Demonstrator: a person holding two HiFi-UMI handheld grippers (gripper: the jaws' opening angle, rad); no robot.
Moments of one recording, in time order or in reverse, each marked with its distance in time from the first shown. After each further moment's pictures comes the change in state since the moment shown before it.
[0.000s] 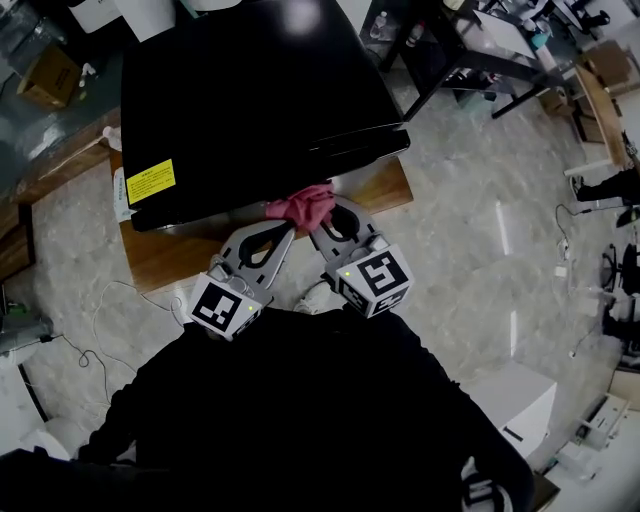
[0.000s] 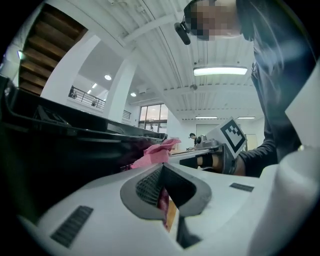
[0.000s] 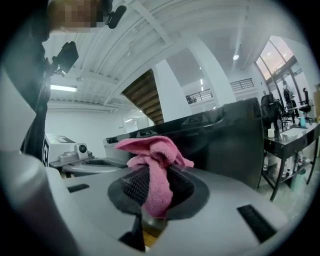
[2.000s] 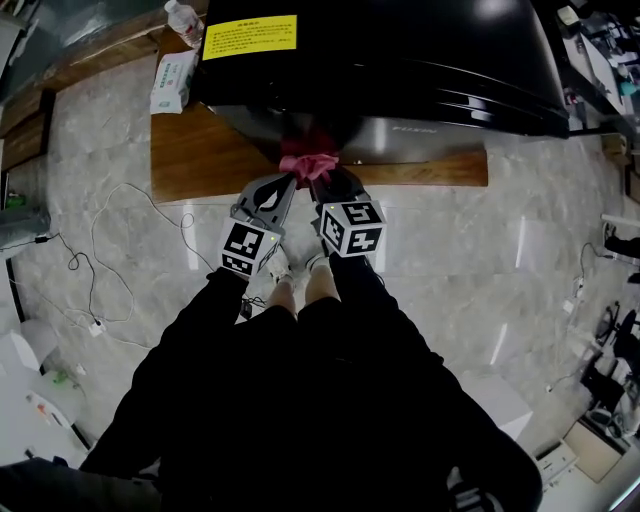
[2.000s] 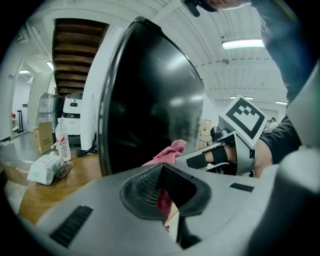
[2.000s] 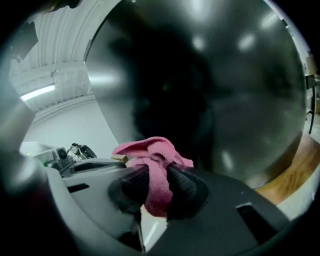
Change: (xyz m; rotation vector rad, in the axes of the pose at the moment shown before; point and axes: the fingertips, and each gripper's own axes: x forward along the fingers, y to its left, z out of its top) left arm -0.116 0.105 -0.255 -0.077 0.174 0.374; right arm 0.128 0.087 -0.275 0.251 0.301 -0.005
